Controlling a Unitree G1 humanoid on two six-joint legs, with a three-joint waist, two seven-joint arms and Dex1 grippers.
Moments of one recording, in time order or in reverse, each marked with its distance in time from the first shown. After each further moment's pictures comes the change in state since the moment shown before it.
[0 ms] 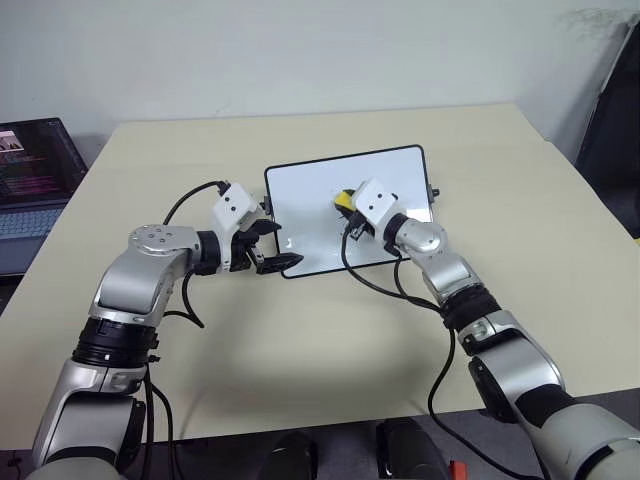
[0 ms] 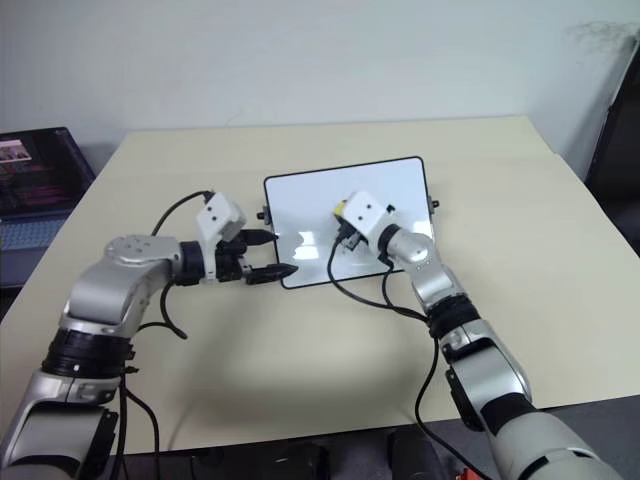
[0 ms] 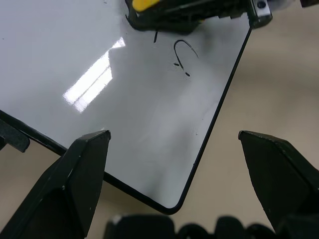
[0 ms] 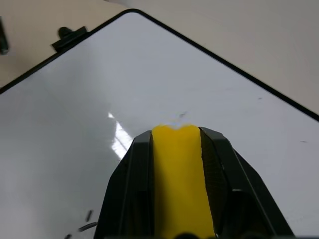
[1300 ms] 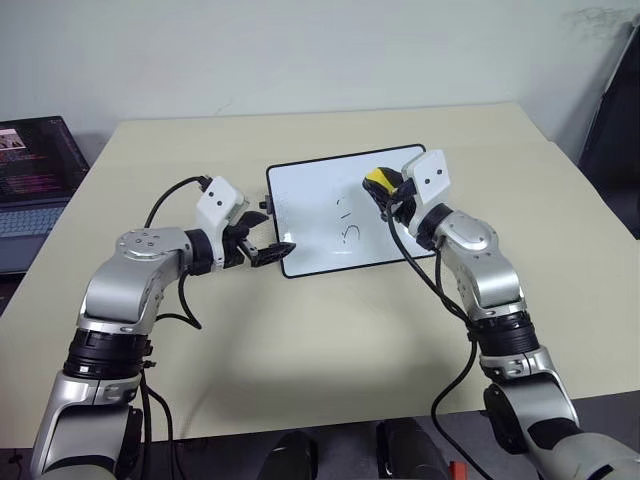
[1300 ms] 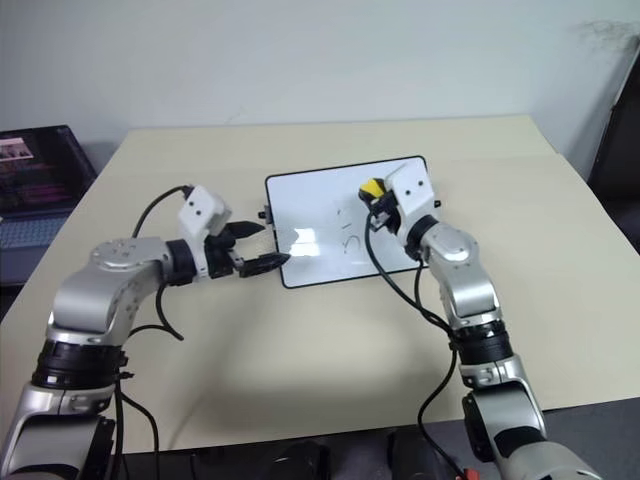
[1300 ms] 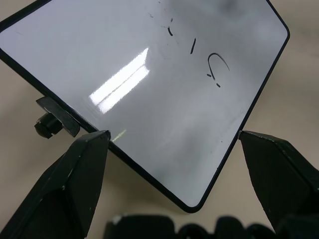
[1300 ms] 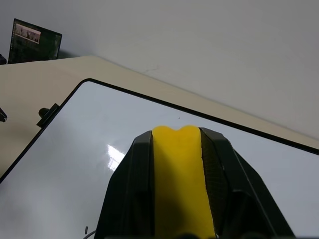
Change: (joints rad) left arm 0.050 -0.010 0.084 -0.093 -0.032 0.060 0.135; right arm 0.195 -0.042 -0.198 -0.631 0.210 0.469 0.002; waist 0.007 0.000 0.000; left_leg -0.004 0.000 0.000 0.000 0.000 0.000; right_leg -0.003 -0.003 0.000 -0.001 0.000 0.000
